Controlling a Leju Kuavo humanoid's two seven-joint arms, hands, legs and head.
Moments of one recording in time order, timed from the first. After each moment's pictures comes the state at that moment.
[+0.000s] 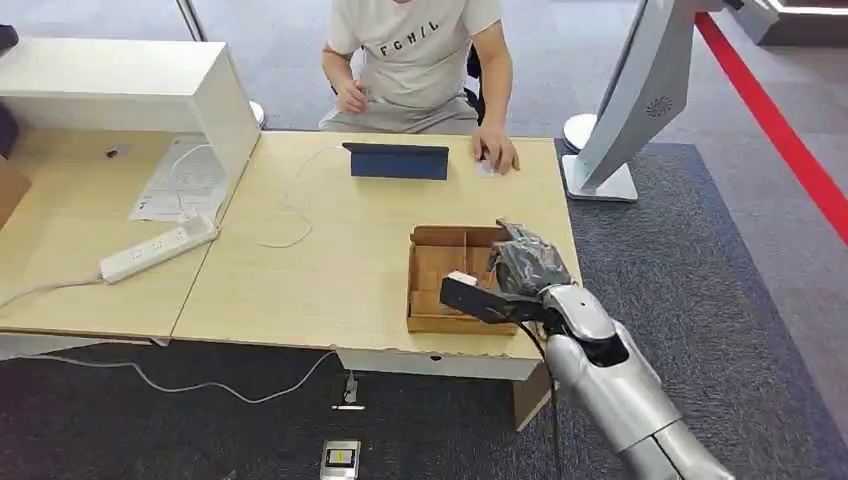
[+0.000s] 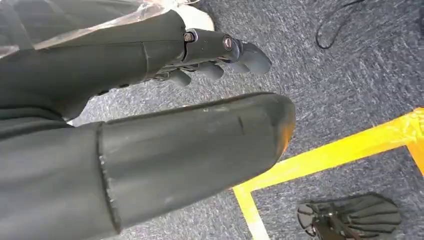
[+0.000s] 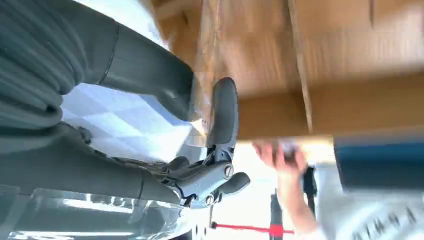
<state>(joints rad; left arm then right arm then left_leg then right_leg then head) -0.24 0.32 -1.38 -0.18 1.16 0.01 -0.07 -0.64 -0.10 0.61 -1.02 0.99 0.19 0.14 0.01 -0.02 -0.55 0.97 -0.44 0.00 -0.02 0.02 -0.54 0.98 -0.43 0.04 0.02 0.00</state>
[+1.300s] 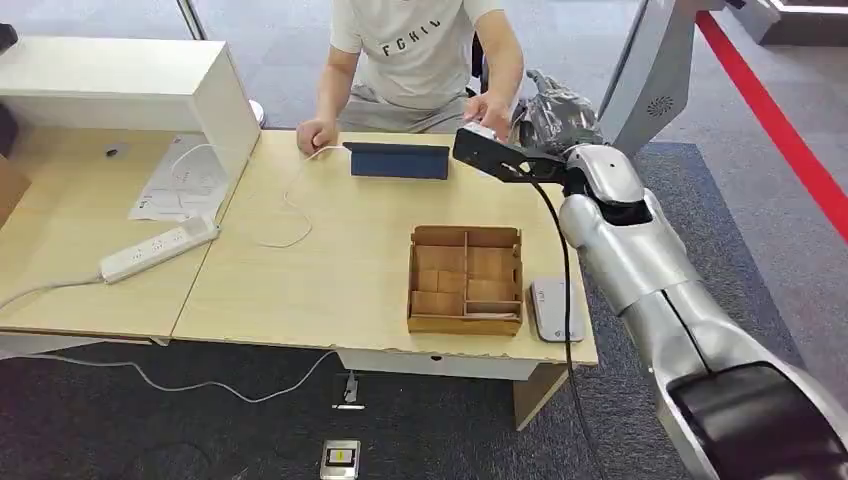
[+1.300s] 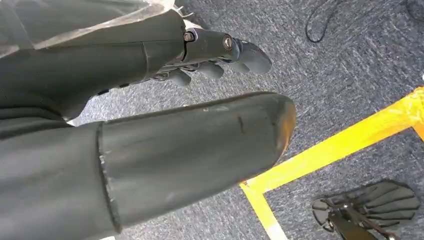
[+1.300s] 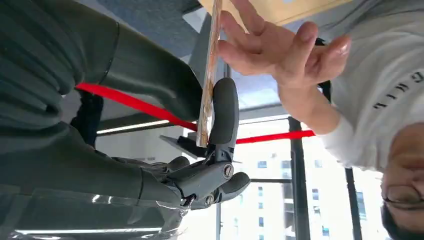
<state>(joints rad) -0.28 0.32 -1.41 -0.18 1.07 -0.05 -0.04 -1.15 0.02 0.57 -0.53 1.01 0.05 0.10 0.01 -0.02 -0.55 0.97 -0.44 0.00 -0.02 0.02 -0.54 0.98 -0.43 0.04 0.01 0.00</state>
